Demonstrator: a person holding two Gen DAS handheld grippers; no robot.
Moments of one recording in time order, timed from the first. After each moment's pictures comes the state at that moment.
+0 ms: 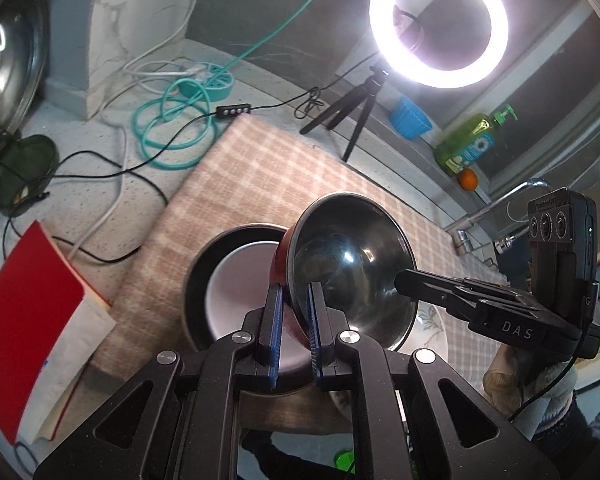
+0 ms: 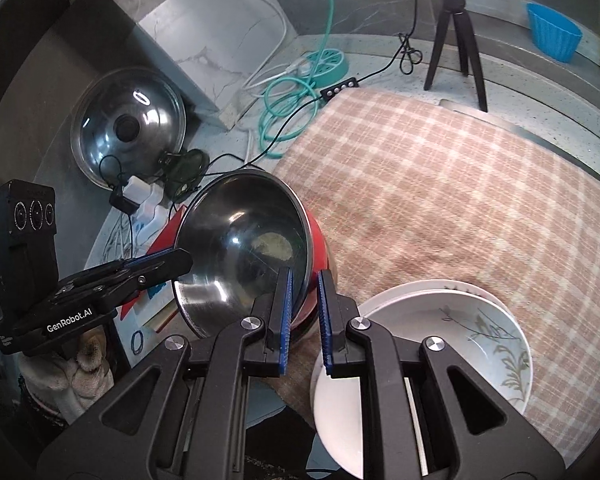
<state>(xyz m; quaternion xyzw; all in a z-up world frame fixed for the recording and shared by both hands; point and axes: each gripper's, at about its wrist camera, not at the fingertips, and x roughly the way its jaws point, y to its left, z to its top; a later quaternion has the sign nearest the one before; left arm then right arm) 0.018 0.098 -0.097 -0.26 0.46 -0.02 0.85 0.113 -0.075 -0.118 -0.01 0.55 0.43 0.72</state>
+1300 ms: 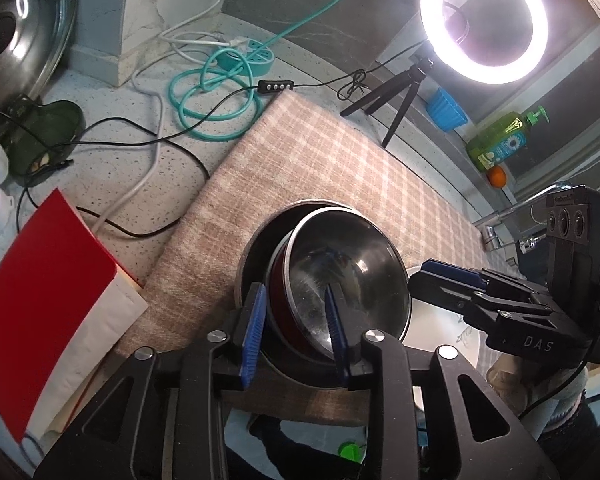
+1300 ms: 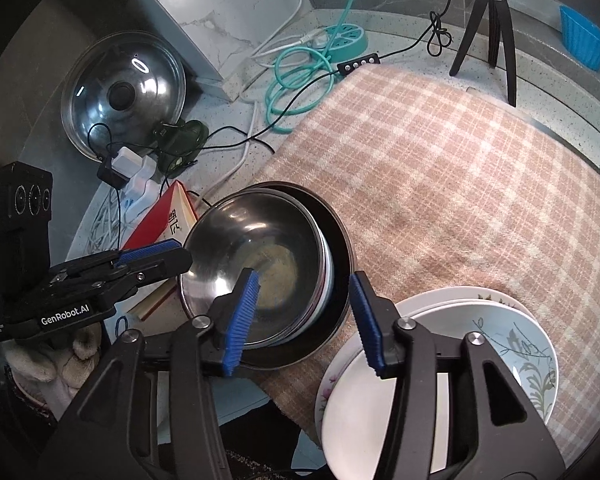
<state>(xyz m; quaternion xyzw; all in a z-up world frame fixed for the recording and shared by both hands) 0.011 0.121 -0.124 -0.27 0.49 0.01 0.83 0.108 -0.046 -0.141 -0.05 0.55 0.43 0.71</state>
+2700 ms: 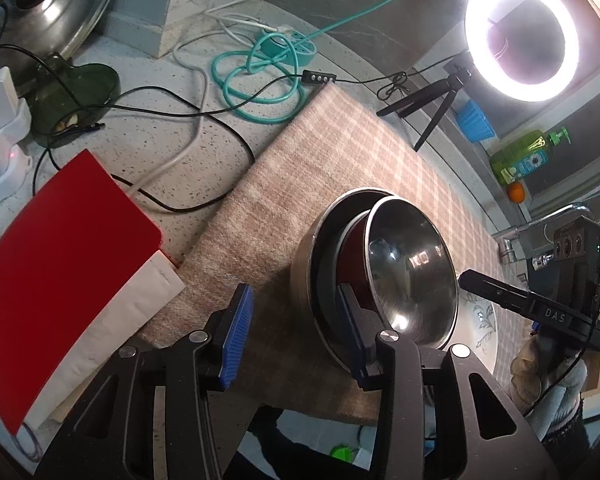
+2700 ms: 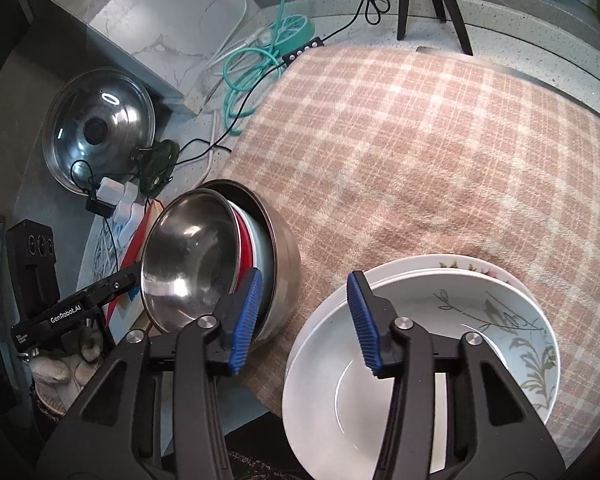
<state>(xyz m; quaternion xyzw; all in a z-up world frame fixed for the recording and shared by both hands) -0.007 0.144 -0.150 -0.30 0.50 0.05 0.81 0.132 -0.084 -0.174 0.02 0.59 0.40 0.70</state>
